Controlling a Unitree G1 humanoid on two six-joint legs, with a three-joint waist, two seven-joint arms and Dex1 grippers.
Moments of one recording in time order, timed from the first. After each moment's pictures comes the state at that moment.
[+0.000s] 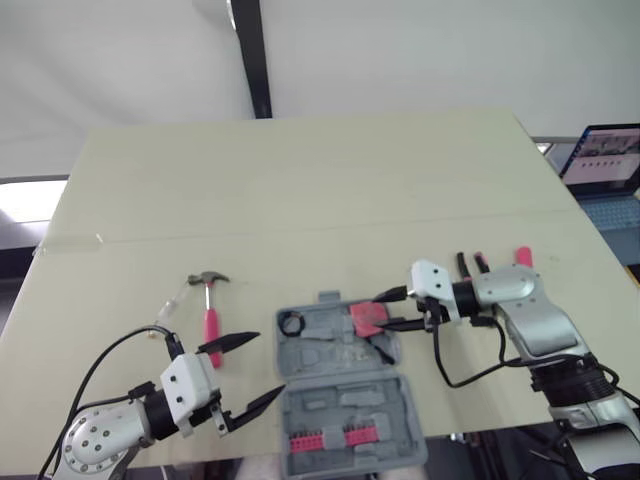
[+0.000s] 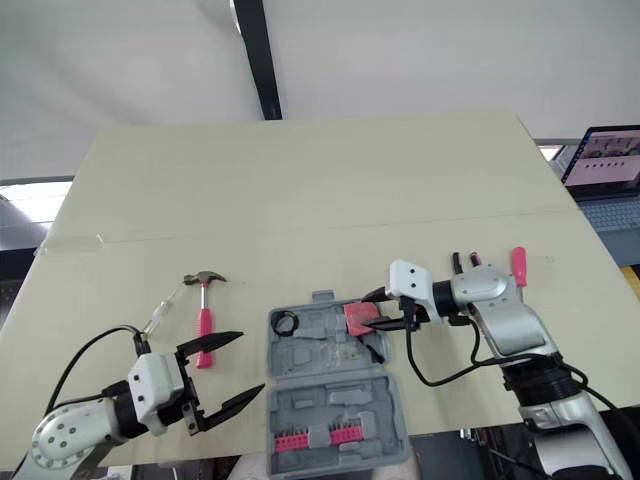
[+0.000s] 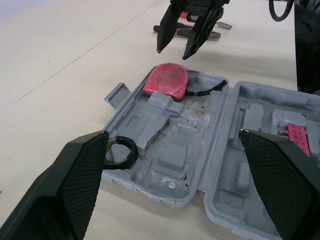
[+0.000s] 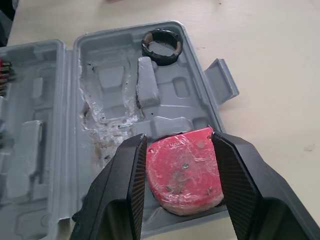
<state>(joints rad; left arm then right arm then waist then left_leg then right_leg) 0.46 0.58 0.12 -0.59 -0.31 0.00 -0.77 -0.46 -0.65 0.19 0.08 0.13 0.15 1.31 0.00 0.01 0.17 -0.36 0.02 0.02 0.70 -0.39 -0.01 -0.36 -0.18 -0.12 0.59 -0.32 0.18</state>
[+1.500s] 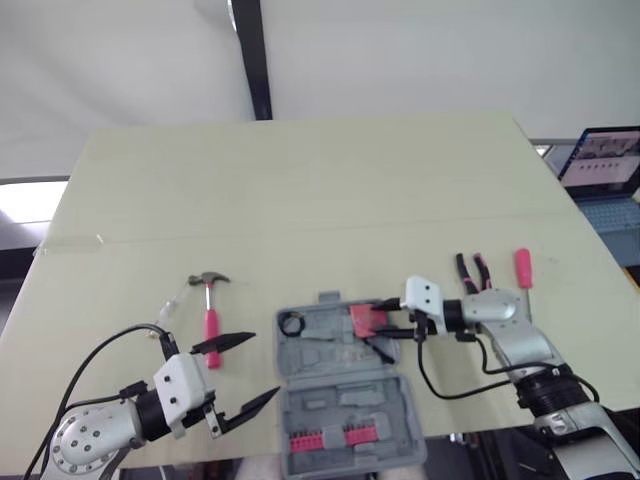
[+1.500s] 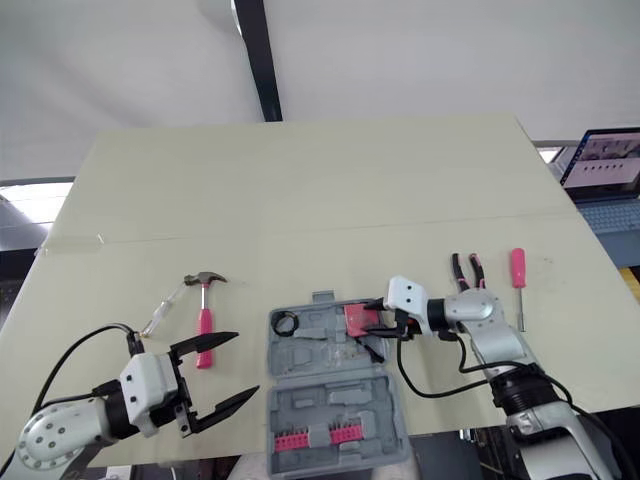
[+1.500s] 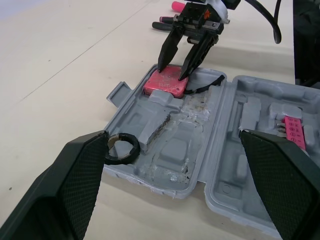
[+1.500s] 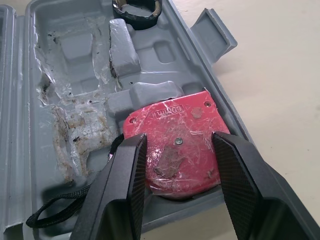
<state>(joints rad) 0.47 0.61 0.16 -0.61 -0.32 0.03 -0.79 -0.41 -0.59 0.23 0.26 0.10 0.00 1.18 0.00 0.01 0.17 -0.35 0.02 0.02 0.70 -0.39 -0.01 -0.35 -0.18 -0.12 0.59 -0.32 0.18</state>
